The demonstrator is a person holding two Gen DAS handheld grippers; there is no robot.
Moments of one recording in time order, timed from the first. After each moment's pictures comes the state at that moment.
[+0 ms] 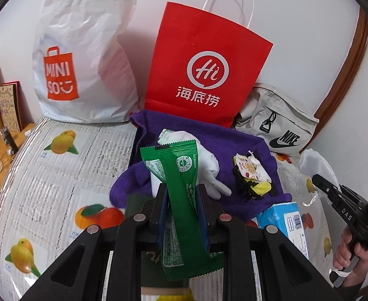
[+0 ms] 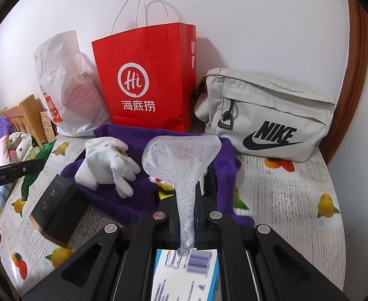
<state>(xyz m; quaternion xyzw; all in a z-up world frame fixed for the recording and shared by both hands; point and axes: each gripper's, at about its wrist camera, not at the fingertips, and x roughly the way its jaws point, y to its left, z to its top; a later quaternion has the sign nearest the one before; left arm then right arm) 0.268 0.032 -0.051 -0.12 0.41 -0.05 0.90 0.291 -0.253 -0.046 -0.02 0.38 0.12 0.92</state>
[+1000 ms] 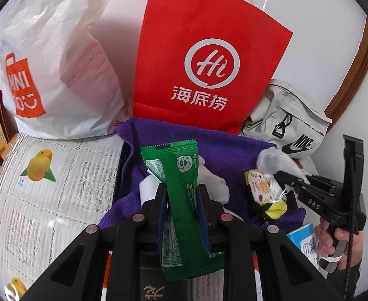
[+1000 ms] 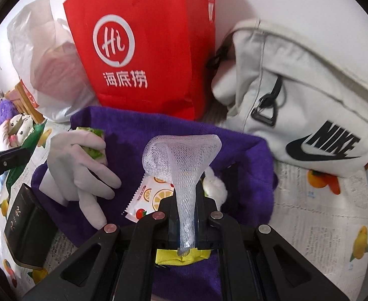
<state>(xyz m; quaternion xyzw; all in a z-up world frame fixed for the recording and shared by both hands) 0.343 0.024 -0.072 -0.11 0.43 -0.07 0.90 0.410 -0.227 -0.116 -0.02 0.46 0.18 0.87</state>
